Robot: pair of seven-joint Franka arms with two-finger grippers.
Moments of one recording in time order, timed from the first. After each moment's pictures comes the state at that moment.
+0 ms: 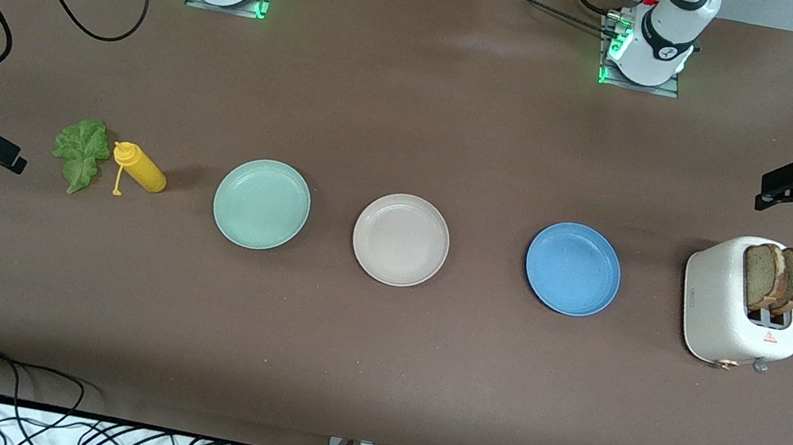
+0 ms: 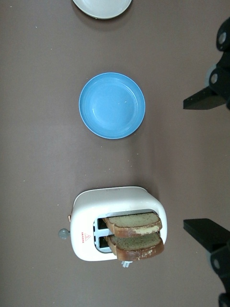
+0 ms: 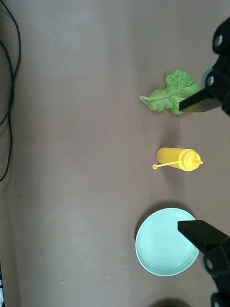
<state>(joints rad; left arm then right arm) 0.02 0.02 -0.02 -1.61 0.00 1.59 0.08 0.28 0.38 -0.44 -1.31 0.20 1.66 -0.05</state>
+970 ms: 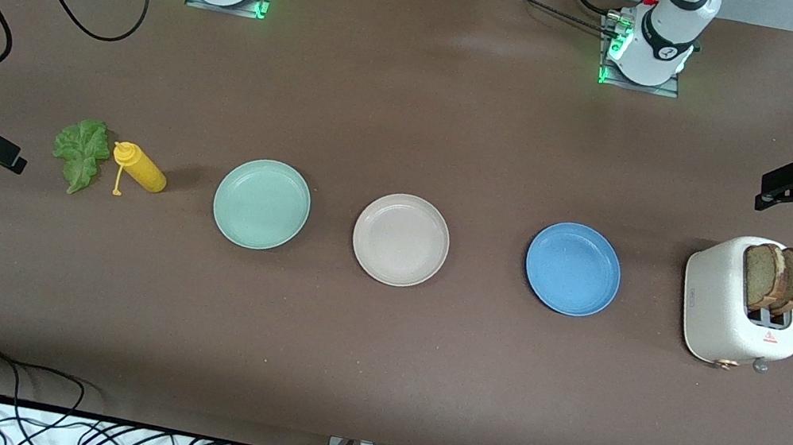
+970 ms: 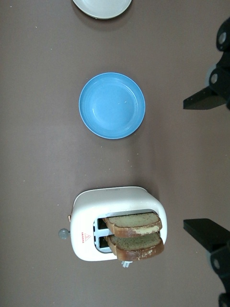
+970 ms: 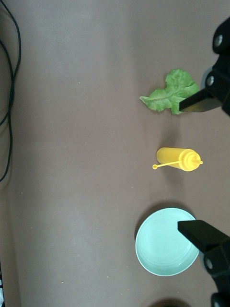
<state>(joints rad) 0.02 0.02 -0.02 -1.61 0.00 1.59 0.08 0.28 0.38 -0.44 -1.31 0.20 1.66 -0.05</state>
